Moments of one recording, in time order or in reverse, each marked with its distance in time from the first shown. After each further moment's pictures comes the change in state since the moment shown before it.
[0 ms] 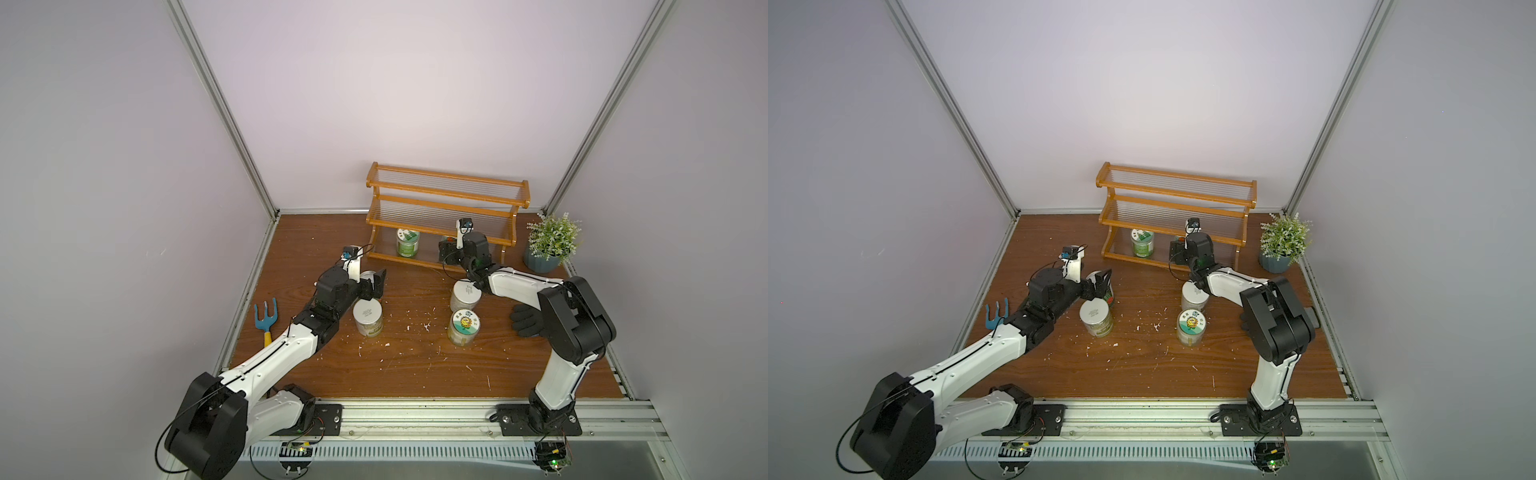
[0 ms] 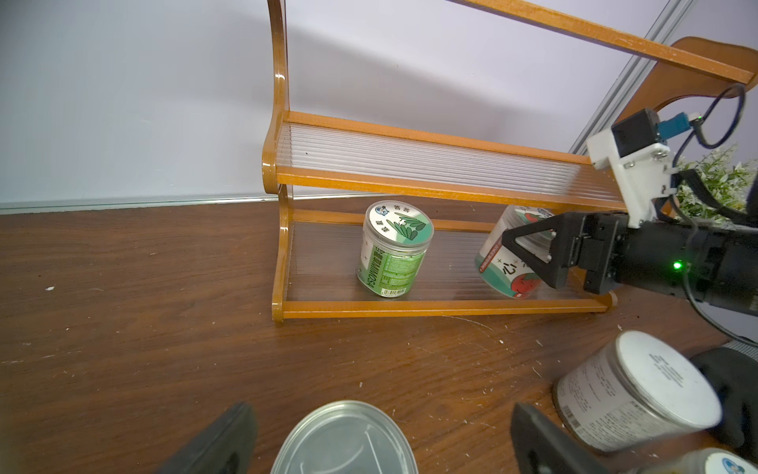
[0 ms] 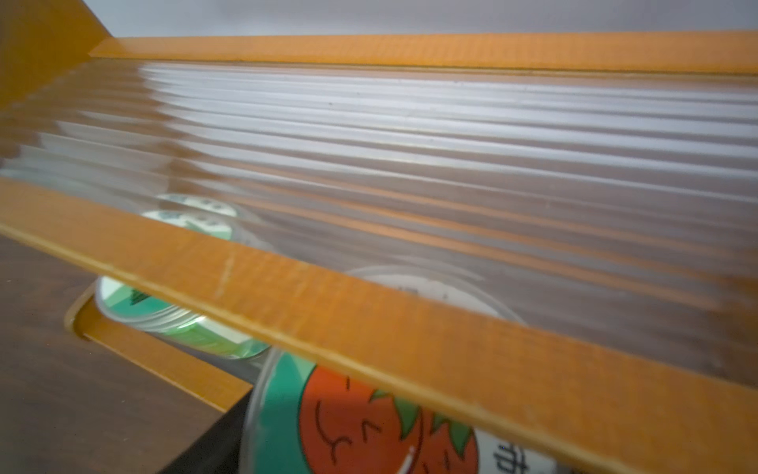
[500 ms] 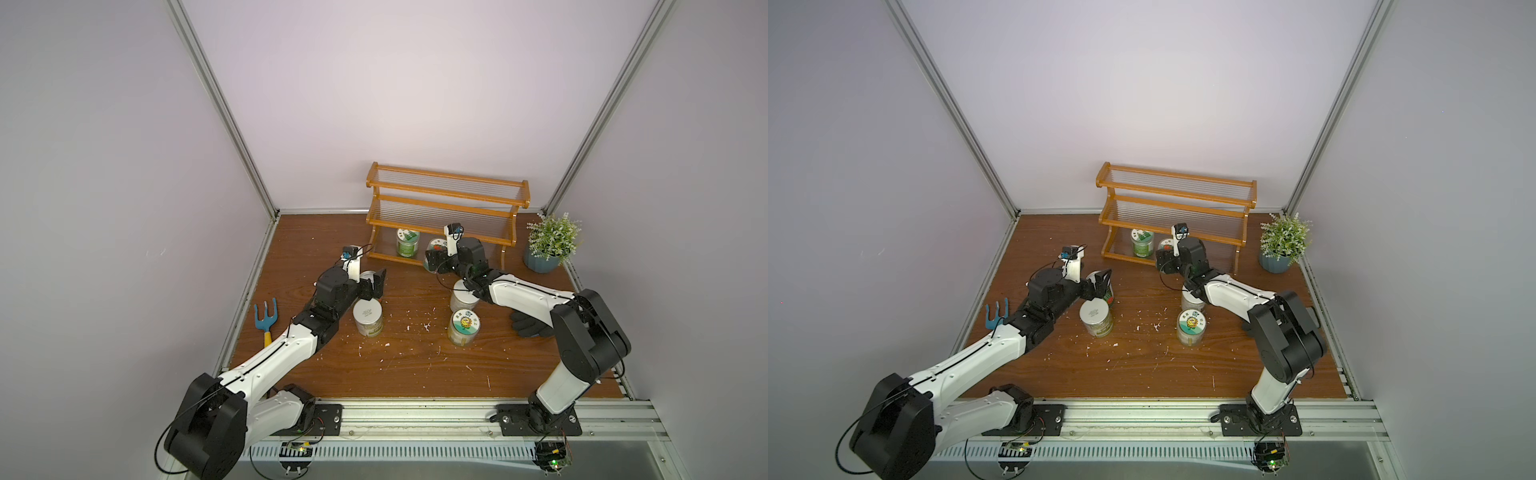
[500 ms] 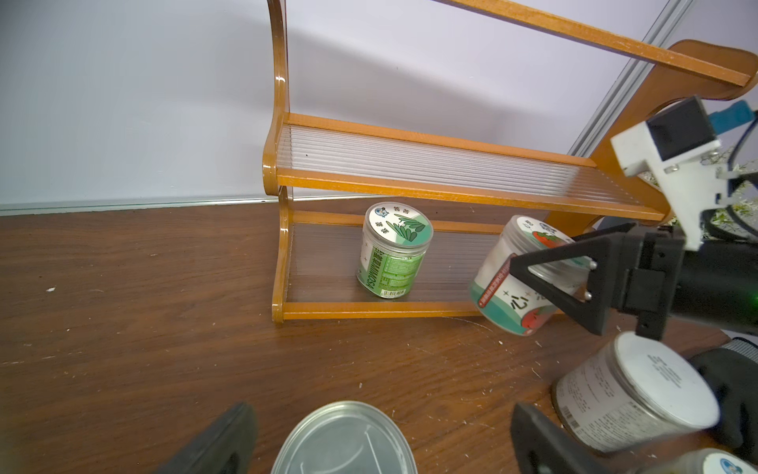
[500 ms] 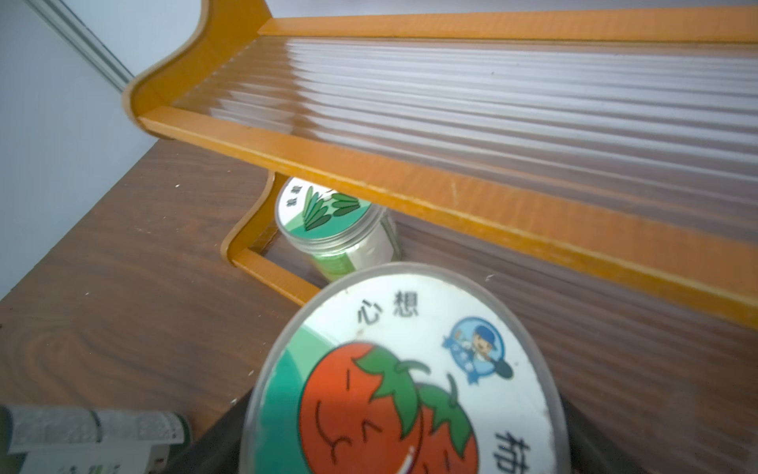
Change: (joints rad) left arm 0.000 -0.004 0.000 -0.001 0.000 -0.001; right arm 0.107 -0.136 -0.067 -0.079 -0.082 0.026
